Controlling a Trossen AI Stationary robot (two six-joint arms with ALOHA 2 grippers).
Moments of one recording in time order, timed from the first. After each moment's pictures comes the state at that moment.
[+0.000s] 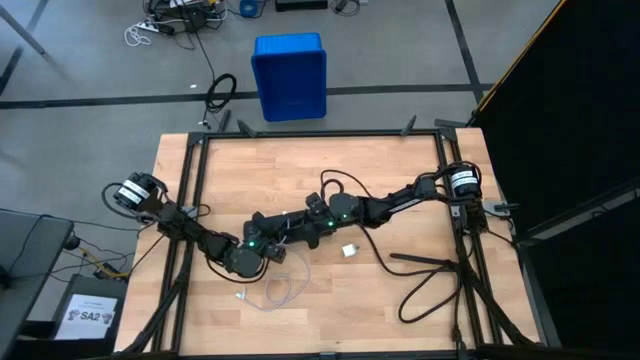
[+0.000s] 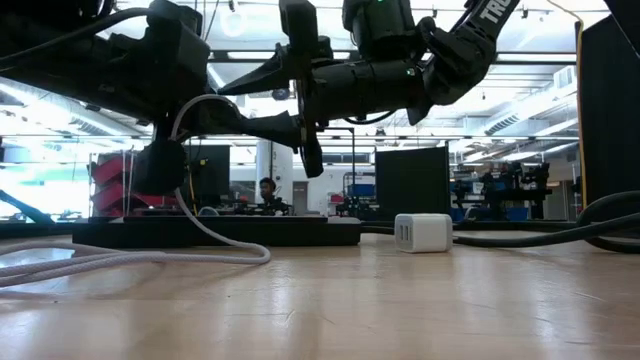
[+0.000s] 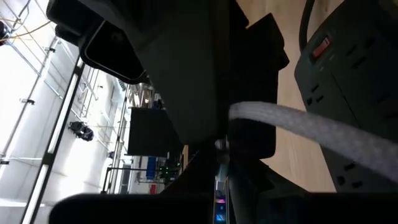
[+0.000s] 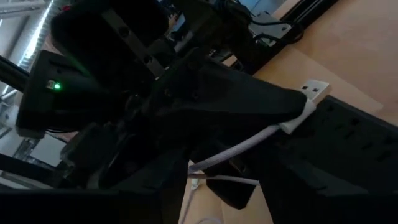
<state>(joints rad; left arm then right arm) -0.50 1.62 0.51 0.76 -1.29 1.02 0.03 2.01 1.08 0.79 -0.10 0.80</state>
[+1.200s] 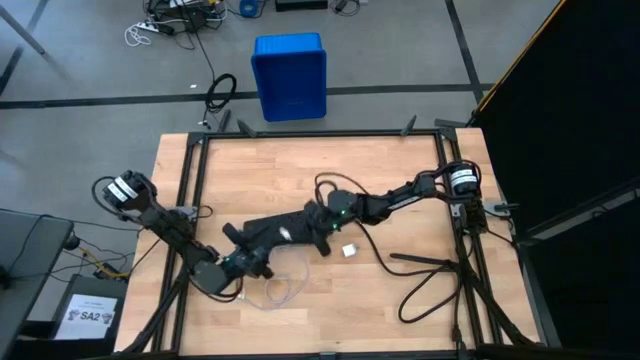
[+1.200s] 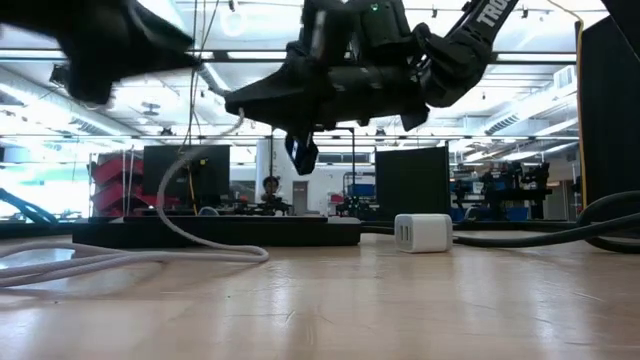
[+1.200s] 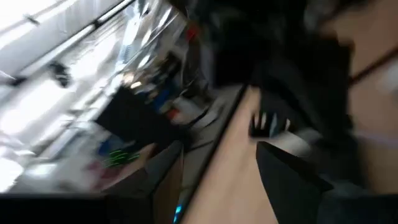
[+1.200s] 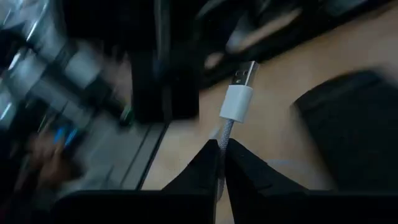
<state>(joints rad) -0.79 1.53 0.51 1.05 -1.50 0.76 0.03 2.01 1.08 0.72 -0.44 0.53</state>
